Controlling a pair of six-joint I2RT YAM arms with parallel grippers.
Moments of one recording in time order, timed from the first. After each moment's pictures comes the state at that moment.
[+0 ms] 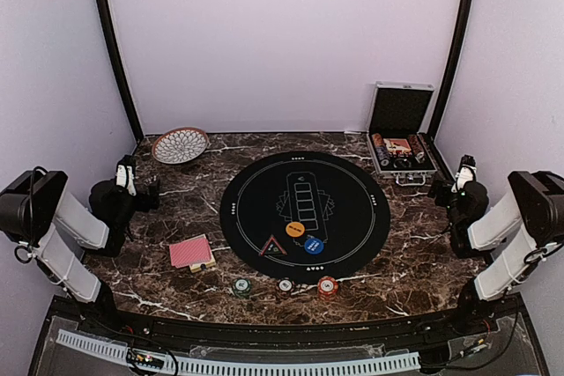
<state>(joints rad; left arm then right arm) 0.01 1.57 0.25 1.18 0.02 0.11 -0.01 1.54 0.21 1.22 0.26 0.06</state>
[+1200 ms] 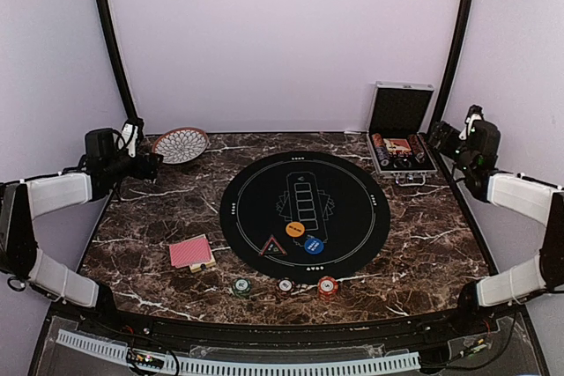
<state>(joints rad) 0.02 1.34 0.72 0.22 0.15 0.20 -0.02 1.26 0.69 0.38 0.11 0.37</state>
